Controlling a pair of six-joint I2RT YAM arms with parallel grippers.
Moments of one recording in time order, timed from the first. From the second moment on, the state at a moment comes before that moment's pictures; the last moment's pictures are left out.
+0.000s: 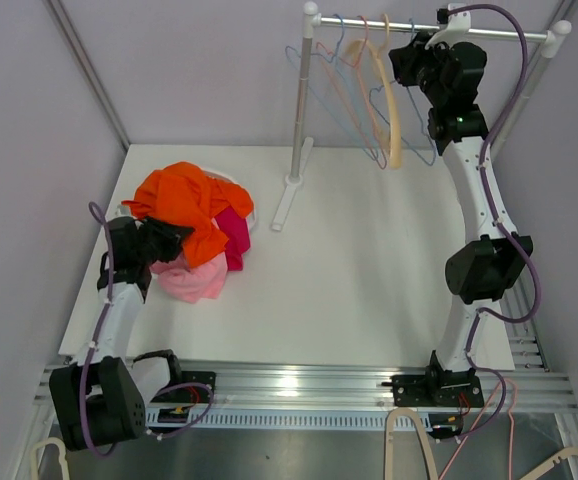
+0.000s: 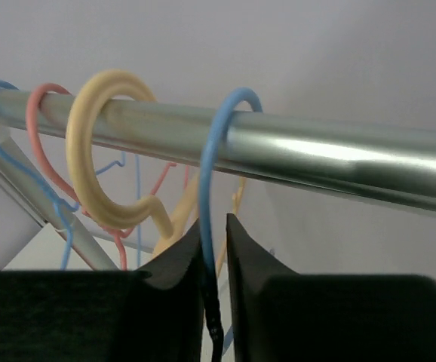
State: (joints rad) left arm 0.21 1.05 0.59 -0.09 0.38 -0.97; right arm 0.13 1.97 2.21 -0.09 -0.24 0.23
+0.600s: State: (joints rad) left arm 0.21 0.90 0.94 -0.36 0.29 -0.84; right arm 0.13 1.78 2.12 -0.24 -0.04 0.19
